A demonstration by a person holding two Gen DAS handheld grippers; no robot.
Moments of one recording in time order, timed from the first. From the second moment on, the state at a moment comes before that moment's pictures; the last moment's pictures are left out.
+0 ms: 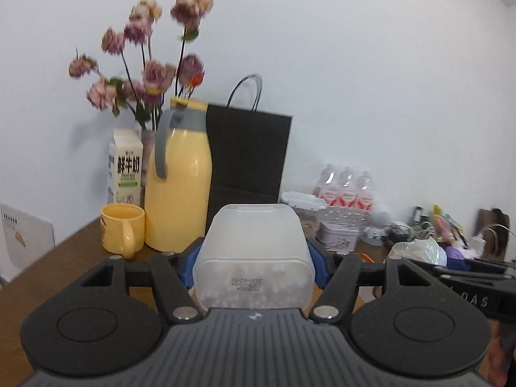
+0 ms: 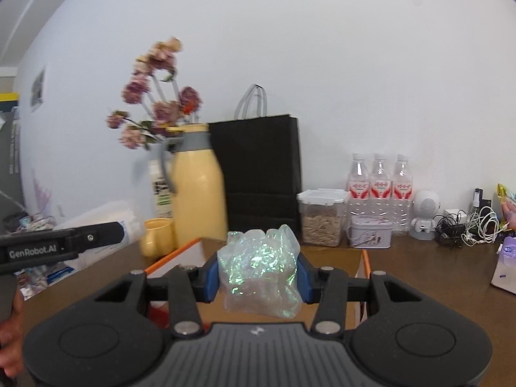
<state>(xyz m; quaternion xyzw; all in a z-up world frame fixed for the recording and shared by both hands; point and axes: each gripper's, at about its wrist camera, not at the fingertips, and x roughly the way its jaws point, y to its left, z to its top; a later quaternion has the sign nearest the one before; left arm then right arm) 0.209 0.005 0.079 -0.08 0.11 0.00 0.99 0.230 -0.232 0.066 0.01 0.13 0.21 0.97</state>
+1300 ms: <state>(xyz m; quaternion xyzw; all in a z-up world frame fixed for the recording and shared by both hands) 0.256 -0.028 0.061 -0.04 0.13 0.03 0.99 0.318 -0.219 0.020 -0.04 0.19 0.13 0.97</state>
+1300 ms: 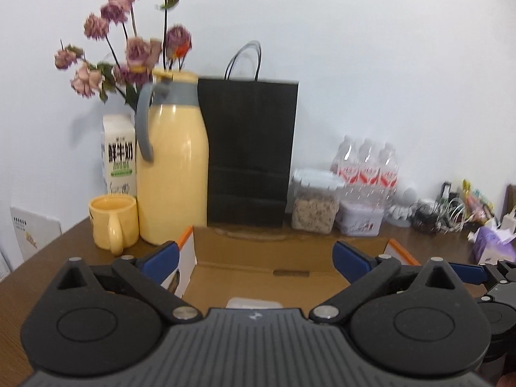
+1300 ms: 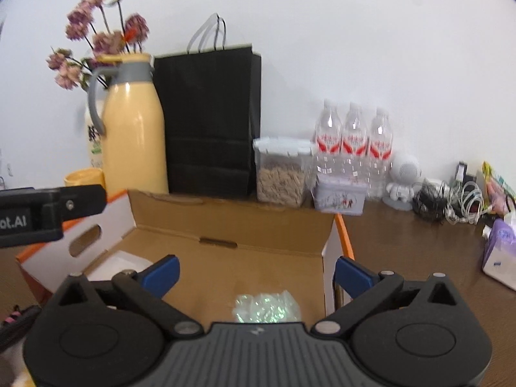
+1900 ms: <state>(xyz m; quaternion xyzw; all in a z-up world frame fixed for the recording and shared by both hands) 0.142 -0.017 0.097 -0.05 0.08 0.00 1.00 0.186 -0.253 0.068 -0.06 0.10 0.16 0.98</state>
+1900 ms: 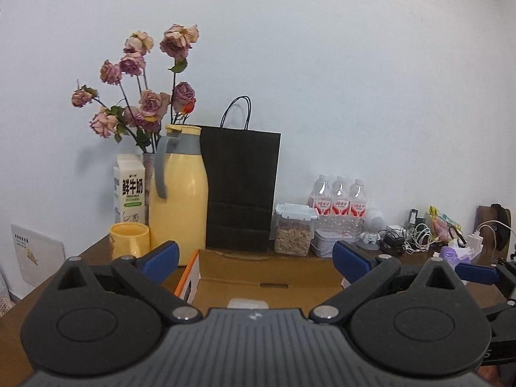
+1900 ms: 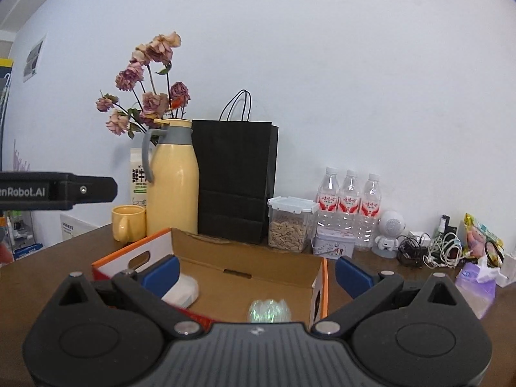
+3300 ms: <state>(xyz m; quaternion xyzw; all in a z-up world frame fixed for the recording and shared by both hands) 0.066 0.025 0.013 -0.04 0.21 0.03 0.98 0.123 -0.267 -0.022 -0.05 0.27 0.15 0.95</state>
